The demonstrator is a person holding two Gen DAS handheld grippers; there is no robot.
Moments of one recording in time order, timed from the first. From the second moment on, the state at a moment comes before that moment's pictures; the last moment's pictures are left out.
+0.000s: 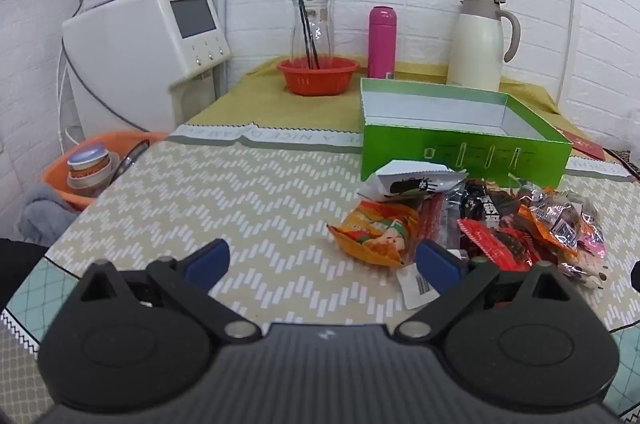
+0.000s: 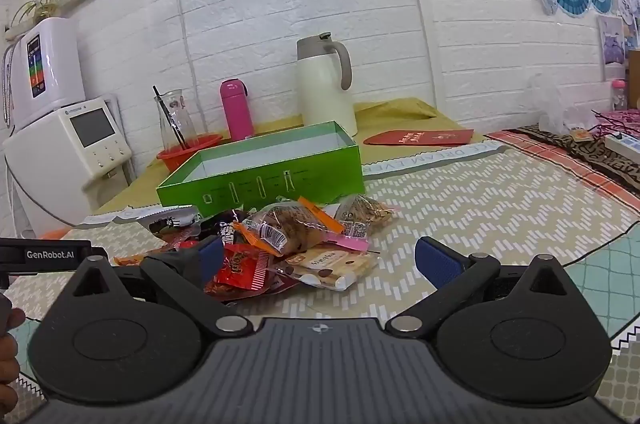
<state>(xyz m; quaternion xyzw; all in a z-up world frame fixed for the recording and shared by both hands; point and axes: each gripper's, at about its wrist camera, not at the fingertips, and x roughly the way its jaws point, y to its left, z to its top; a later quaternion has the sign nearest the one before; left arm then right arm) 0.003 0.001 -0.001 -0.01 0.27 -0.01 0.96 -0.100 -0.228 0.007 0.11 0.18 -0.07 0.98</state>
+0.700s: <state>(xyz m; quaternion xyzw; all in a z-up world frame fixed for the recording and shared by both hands) 0.004 0.005 -0.012 0.01 0.28 -0.01 0.96 -0.106 -0.224 0.010 0.10 0.15 -0.10 0.98</state>
